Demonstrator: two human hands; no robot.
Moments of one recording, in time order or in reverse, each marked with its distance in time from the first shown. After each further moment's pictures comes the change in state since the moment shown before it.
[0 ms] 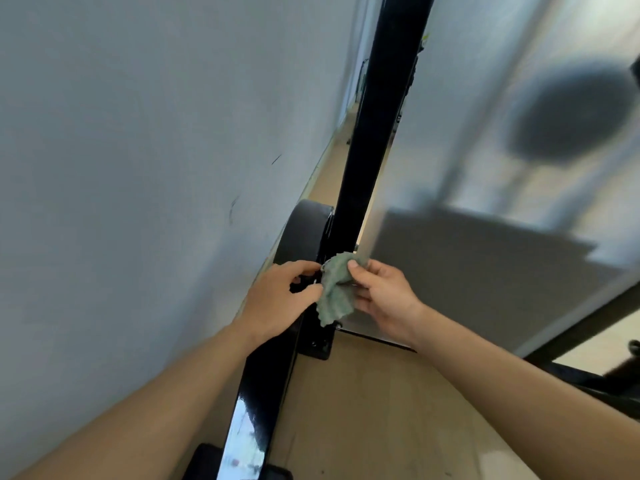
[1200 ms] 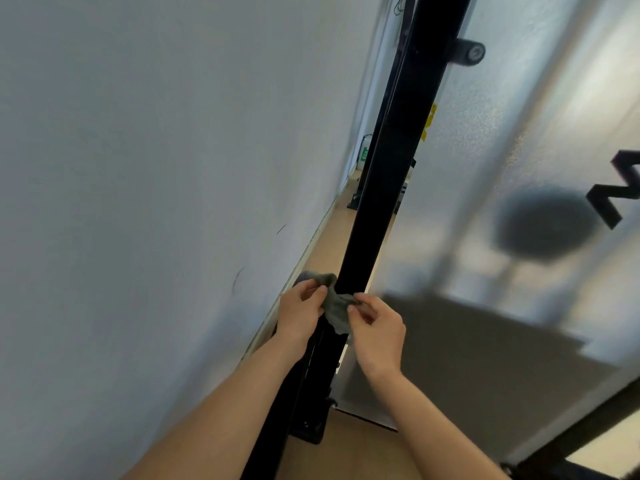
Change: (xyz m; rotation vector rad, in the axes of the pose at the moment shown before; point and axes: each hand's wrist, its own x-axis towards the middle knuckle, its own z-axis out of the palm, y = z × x) left_hand 0.088 0.054 0.002 -0.796 0.280 -0.263; right_hand 0.028 -0.033 0.027 -0.573 0.451 -0.537
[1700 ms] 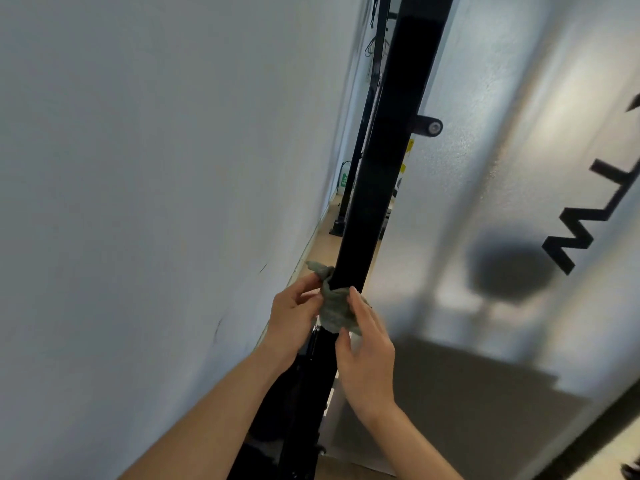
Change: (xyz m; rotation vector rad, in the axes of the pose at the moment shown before) left_hand 0.004 0.081 0.009 0.011 -0.220 0.265; right_hand 0.009 -0.041 -0.010 -0.085 0.070 -0.404
